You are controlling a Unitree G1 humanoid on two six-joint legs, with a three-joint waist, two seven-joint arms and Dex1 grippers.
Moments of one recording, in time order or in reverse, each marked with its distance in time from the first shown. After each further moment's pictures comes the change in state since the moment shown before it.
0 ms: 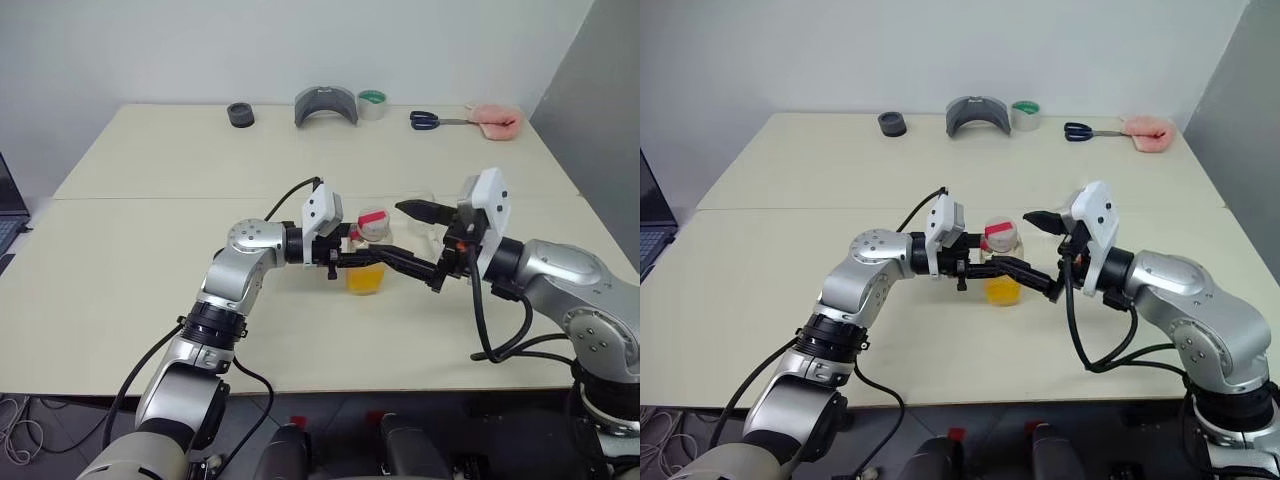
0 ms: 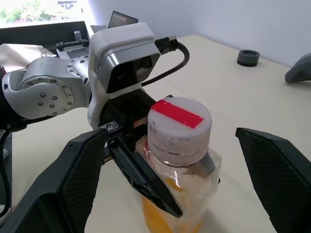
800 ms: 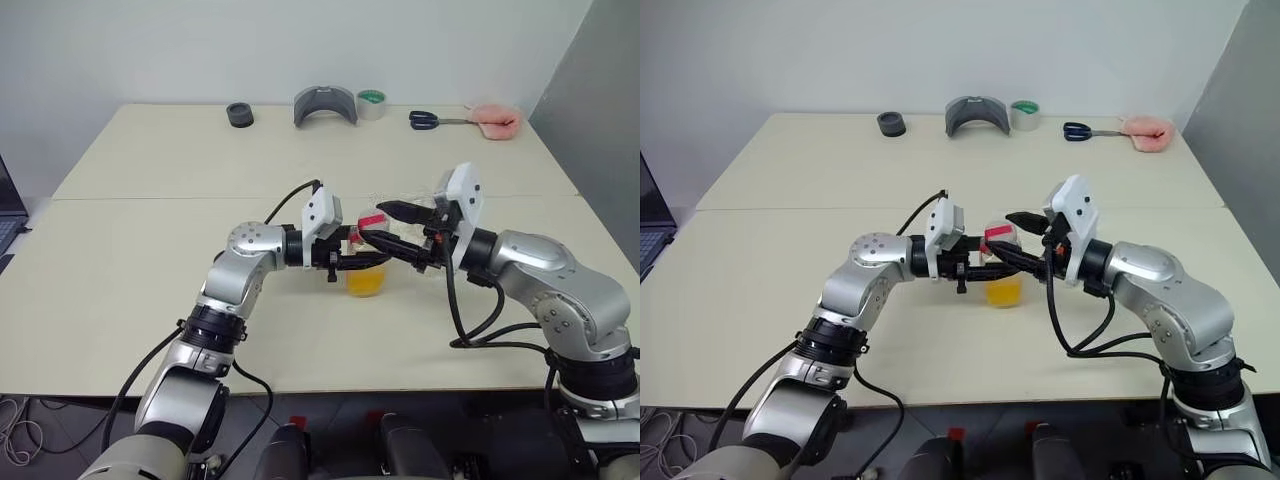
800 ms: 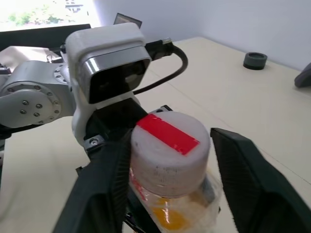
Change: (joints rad) left arm 0.018 0.000 -0.001 -0.008 -0.001 0.000 0.002; right arm -0.054 0.060 0.097 0.122 -0.111 -0.101 0.046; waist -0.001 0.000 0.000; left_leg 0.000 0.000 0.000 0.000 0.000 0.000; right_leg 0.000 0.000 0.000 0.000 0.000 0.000
